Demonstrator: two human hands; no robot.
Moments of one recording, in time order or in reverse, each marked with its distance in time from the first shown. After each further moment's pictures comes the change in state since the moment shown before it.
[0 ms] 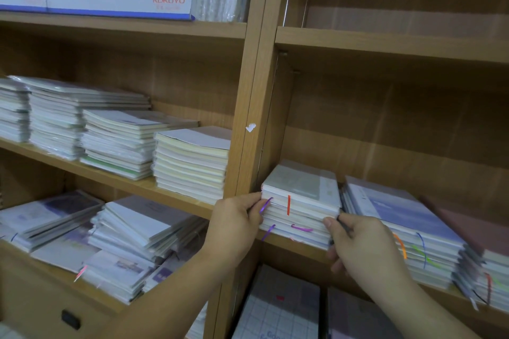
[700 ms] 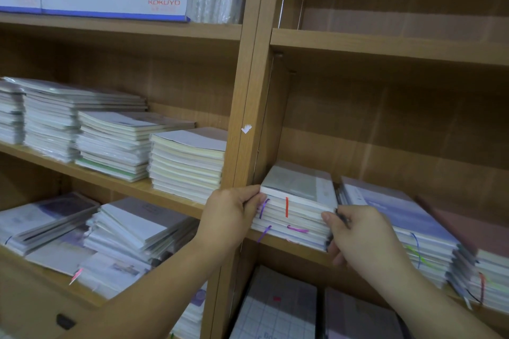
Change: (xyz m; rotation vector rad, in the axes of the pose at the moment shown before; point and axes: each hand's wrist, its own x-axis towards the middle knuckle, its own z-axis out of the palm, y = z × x) left_hand 0.012 0.009 -0.013 0.102 0.038 0.125; right_hand 0.013 -0.003 -0.010 -0.058 -0.018 -0.019
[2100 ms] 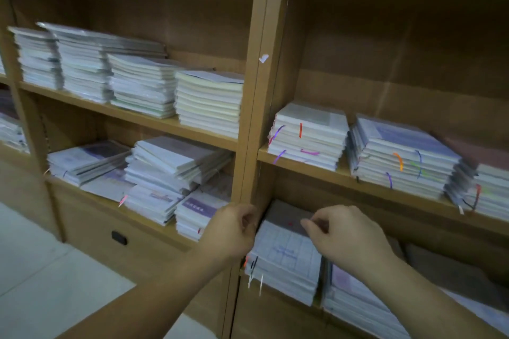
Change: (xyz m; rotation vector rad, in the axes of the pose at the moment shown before) left_hand -0.152 -0.041 -0.003 0.138 -0.333 -0.157; right_hand -0.096 0.042 0.051 -0.418 -0.174 -0.274
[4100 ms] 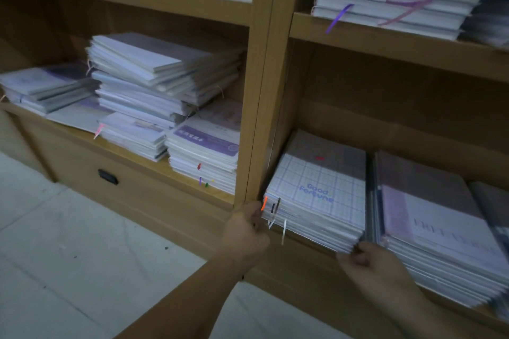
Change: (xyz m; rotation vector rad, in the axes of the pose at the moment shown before) left_hand -0.067 -0.132 0.166 -0.334 -0.062 -0.461; right_hand -0.051 0.088 0.250 0.490 -0.310 0.538
